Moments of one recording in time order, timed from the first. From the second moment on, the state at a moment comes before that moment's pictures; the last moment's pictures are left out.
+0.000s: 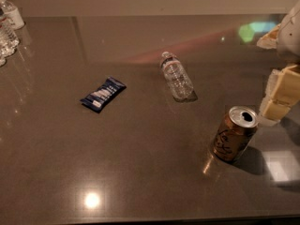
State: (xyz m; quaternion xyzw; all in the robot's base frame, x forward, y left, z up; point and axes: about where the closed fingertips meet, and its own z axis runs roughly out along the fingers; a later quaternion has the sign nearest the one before) arm 0.438 -0.217 0.976 -0.60 0.78 -0.03 0.16
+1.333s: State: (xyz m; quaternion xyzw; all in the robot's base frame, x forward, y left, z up) arm 0.478 -0.204 0.973 -0.58 0.80 -0.02 0.14
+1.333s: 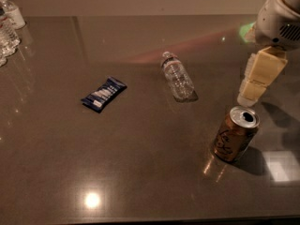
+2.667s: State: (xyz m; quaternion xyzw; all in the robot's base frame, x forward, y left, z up) arm 0.567 -0.162 0.940 -0.42 0.90 0.01 0.14
